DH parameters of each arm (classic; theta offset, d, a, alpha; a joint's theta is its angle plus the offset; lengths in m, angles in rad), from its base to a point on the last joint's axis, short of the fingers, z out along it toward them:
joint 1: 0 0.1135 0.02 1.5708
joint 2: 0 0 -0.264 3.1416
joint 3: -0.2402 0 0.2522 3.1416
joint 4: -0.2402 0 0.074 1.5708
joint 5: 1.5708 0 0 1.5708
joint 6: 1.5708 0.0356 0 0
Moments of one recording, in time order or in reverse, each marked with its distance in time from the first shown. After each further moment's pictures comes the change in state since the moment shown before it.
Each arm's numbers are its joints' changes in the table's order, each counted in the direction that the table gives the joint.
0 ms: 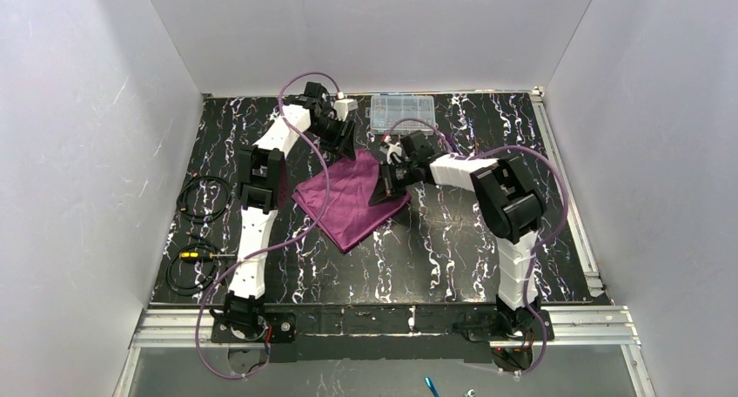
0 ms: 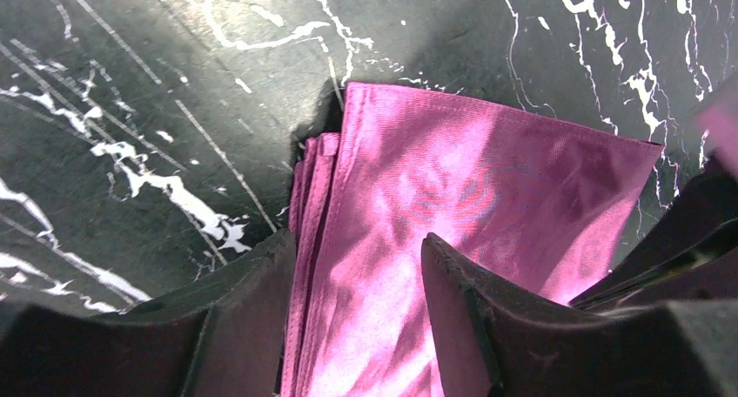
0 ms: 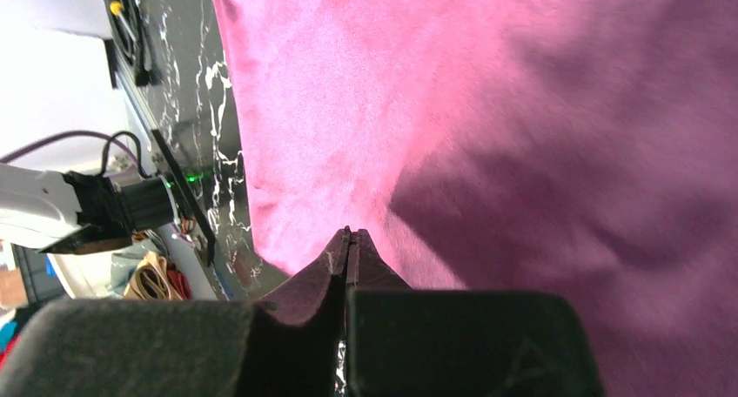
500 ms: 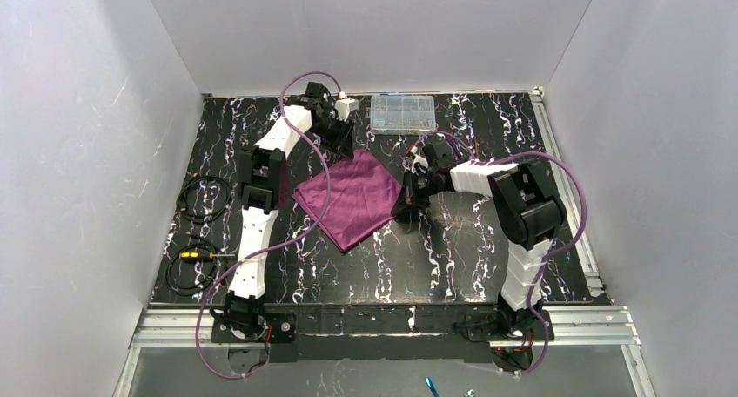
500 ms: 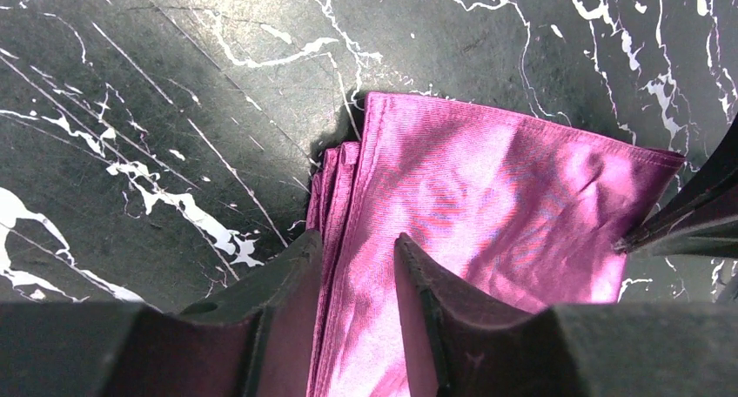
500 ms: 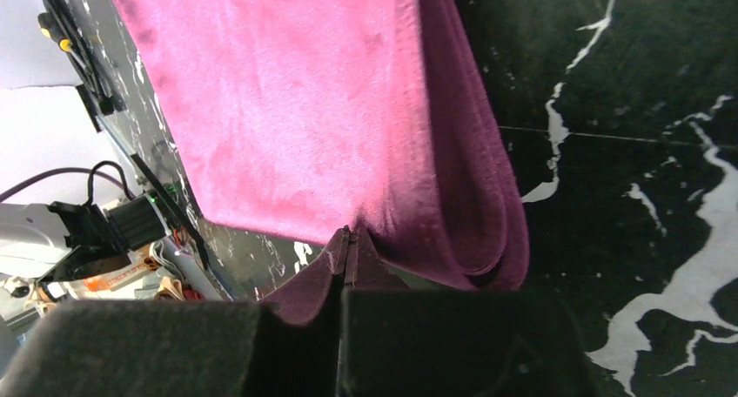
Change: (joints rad) left arm -0.013 -0.005 0.000 0.025 -0.019 0.018; right arm -0.108 0.143 0.206 -0.053 0.082 0.051
